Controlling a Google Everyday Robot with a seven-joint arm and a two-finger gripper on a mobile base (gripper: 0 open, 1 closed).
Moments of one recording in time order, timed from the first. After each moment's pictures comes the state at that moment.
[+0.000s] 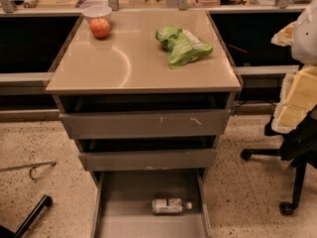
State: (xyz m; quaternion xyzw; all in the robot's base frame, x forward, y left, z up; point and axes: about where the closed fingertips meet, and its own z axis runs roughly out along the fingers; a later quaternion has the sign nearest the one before) arm 0.438 -0.216 0.978 -0.60 0.78 -0.04 0.16
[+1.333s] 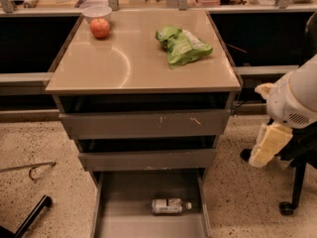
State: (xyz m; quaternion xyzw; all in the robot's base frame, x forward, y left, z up) arm 0.454 -0.233 0.846 -0.59 0.79 0.00 0.18
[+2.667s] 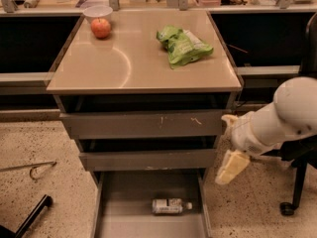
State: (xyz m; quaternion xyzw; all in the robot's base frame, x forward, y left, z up) arm 0.473 -0.182 0.726 -0.61 0.76 0.08 0.23
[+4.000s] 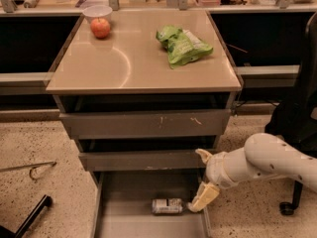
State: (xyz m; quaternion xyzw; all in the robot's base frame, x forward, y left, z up) arm 0.458 -0.119 0.584 -0.60 0.73 0.19 0.28
